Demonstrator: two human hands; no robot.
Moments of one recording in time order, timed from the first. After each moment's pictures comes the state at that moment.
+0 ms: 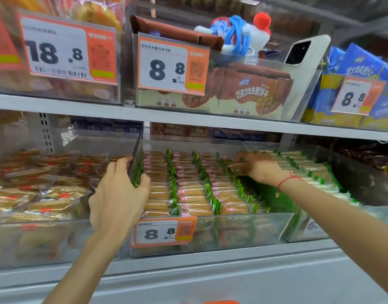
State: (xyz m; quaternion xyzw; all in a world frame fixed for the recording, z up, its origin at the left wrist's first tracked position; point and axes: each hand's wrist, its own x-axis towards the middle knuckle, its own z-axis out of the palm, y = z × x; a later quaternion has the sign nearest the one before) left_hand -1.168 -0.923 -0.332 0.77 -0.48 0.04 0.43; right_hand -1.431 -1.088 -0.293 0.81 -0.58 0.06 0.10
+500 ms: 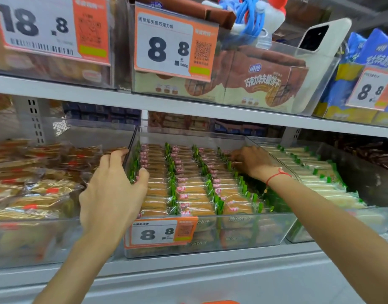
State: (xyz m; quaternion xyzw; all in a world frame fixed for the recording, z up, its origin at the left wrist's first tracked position) left_hand -1.166 -0.931 -0.339 0.77 -0.48 0.07 0.42; right_hand -1.415 -1.123 -0.309 0.80 -0.58 0.08 0.14
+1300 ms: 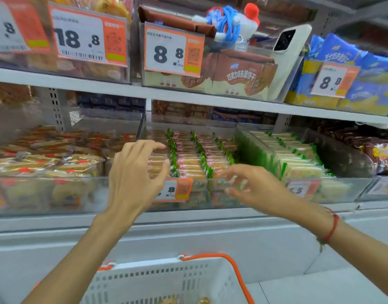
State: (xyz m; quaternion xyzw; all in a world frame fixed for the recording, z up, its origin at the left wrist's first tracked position) left_hand -1.183 -0.879 -0.341 0.58 -0.64 0.18 0.47; right_hand -1.435 -0.917 -0.305 0.88 -0.43 0.18 -0.06
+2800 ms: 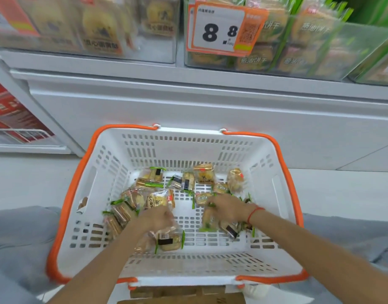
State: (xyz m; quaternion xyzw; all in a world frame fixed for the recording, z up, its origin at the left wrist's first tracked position) left_hand -1.173 -0.704 -0.668 0.67 -0.50 -0.54 -0.02; right_hand -1.383 -0.800 -0.635 0.83 -0.36 -0.26 -0.34
